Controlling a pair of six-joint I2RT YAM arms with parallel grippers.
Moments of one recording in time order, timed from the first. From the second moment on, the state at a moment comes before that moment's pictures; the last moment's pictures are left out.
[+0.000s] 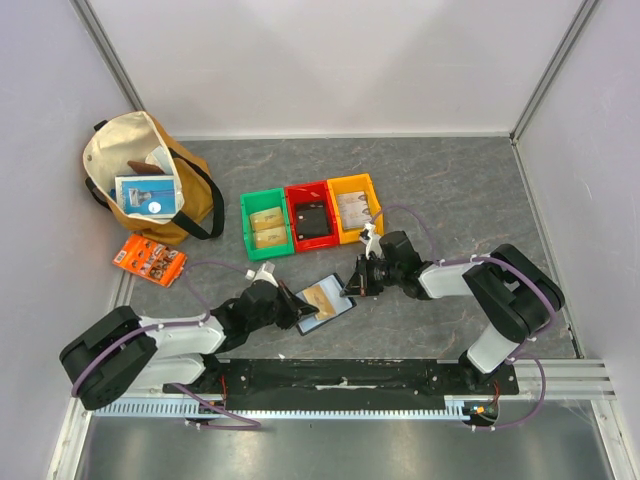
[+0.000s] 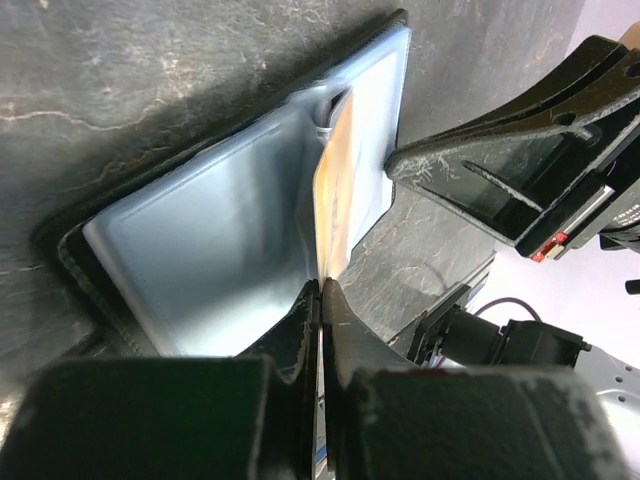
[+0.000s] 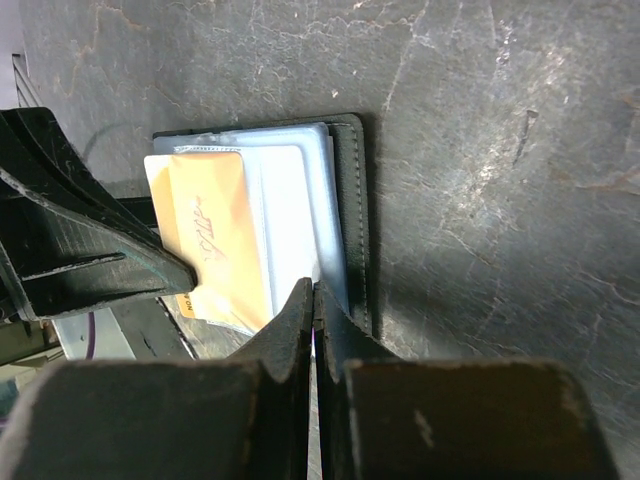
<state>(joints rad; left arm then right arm) -0.85 1.17 0.15 0.44 0.02 -1.36 0.61 1.66 0.56 0.36 -0.54 0.61</state>
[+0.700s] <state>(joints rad) -0.85 1.25 0.20 0.43 0.03 -1.31 0.67 1.65 0.64 0.37 -0.55 0.63</state>
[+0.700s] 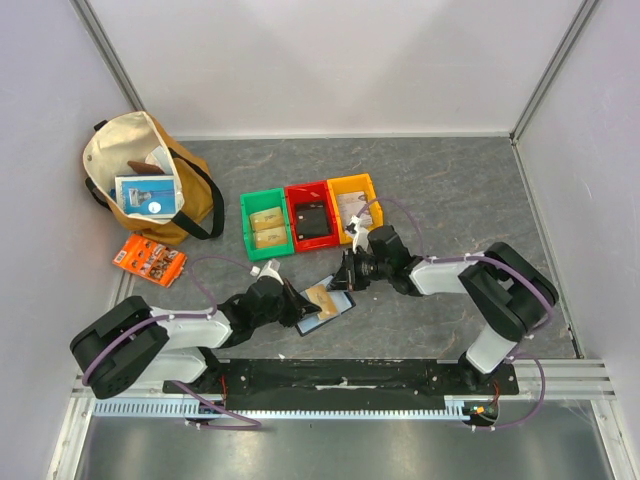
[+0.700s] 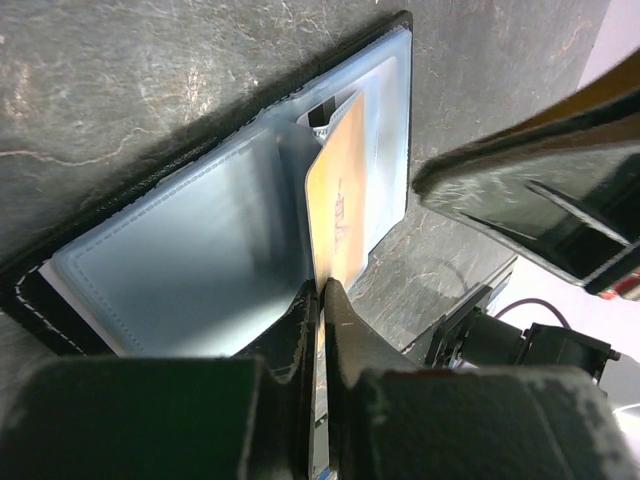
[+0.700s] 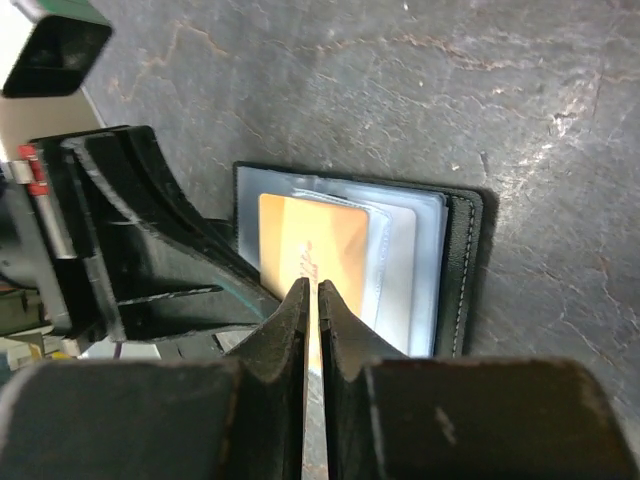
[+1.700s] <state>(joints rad) -0.84 1.27 0.09 0.64 0.04 -1.32 0.65 1.76 0.63 0.43 -0.59 0.66</state>
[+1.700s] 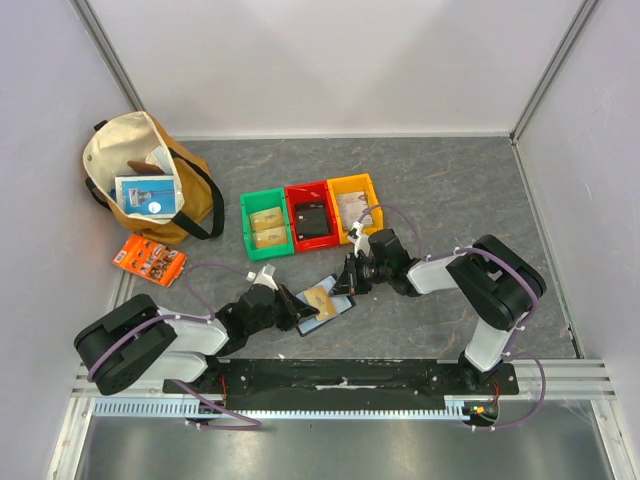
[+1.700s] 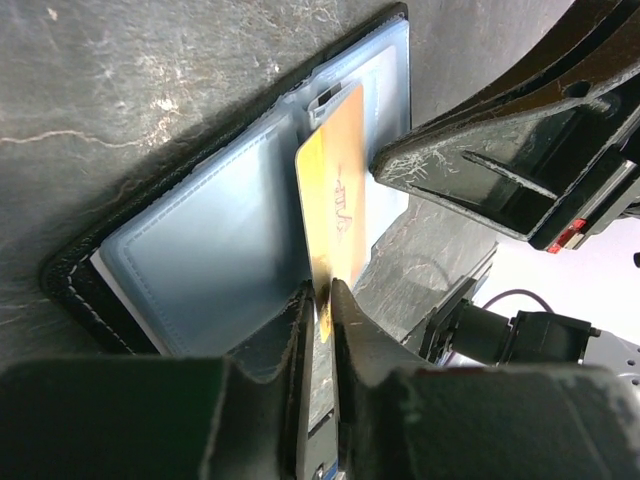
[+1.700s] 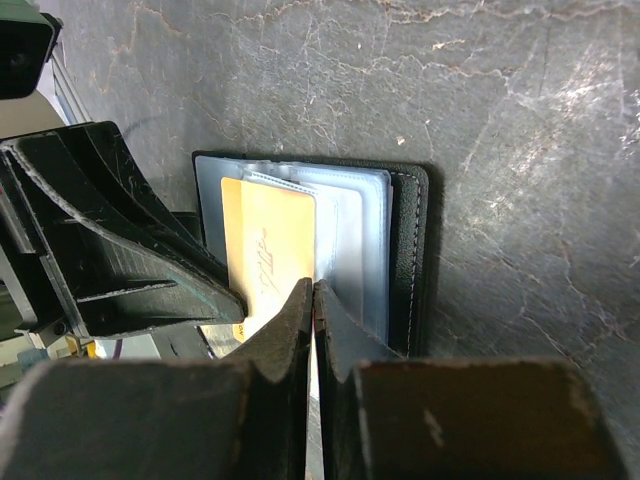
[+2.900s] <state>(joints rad) -0.82 0.66 0.37 -0.21 0.00 -0.85 0.60 1.39 0.74 -0.06 -0.41 0.37</state>
